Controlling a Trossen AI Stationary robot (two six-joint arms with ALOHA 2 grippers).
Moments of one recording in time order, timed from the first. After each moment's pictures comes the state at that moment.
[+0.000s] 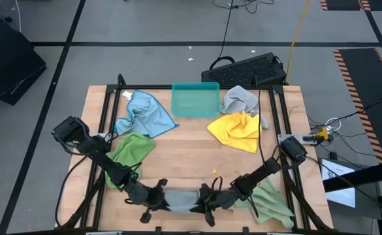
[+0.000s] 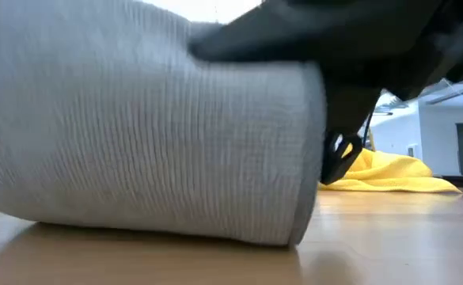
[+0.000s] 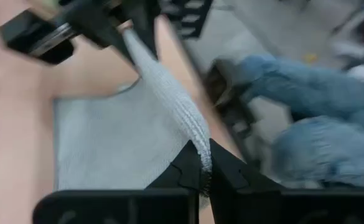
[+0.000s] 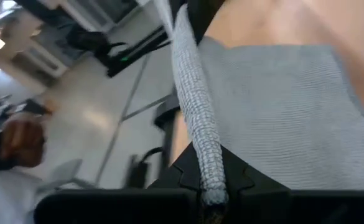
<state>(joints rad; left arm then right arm) -0.71 1.68 0.71 0.47 -0.16 -0.39 0.60 2.11 0.99 0.79 0.25 0.78</state>
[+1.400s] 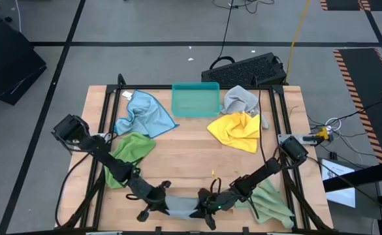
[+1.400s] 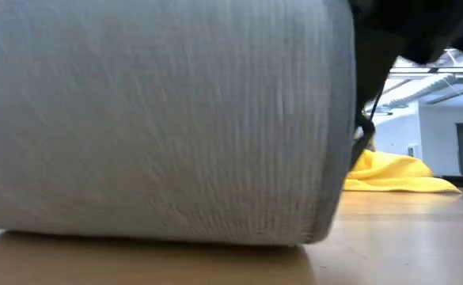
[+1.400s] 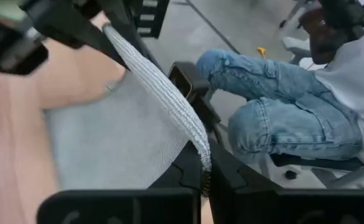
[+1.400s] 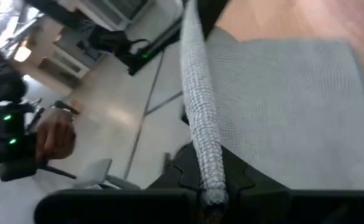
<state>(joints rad) -0.66 1.66 0.71 0.50 0.10 -0.34 0.62 2.10 1.03 0.78 0.14 0.86</state>
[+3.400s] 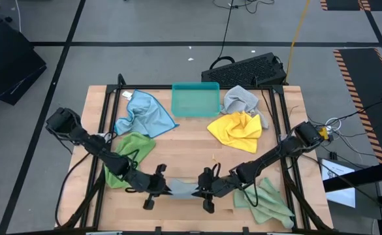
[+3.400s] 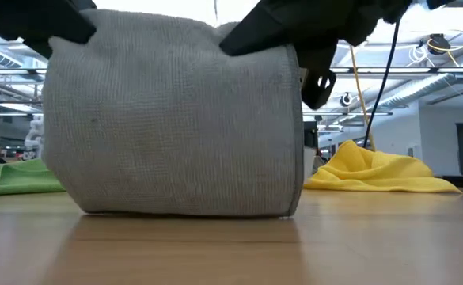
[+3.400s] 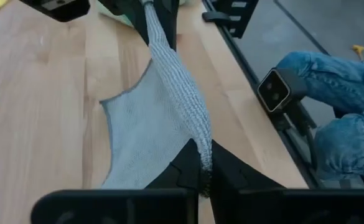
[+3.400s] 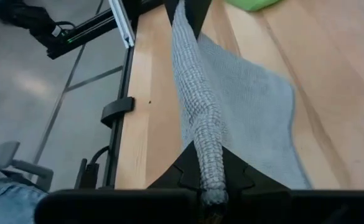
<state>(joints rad) -0.61 1.51 0.71 0.24 -0.19 -0.32 0.51 1.85 1.04 0.26 0.21 0.68</state>
